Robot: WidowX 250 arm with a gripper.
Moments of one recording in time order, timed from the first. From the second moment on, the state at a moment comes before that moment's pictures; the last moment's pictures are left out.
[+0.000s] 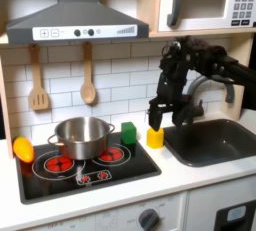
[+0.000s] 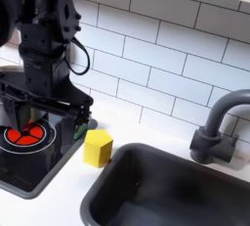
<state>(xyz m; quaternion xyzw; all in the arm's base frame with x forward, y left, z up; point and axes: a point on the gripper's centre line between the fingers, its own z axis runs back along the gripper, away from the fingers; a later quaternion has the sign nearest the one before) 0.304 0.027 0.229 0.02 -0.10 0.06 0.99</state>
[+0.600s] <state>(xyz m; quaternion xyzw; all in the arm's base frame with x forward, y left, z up) 0.350 0.032 0.223 0.02 -0.10 0.07 0.99</state>
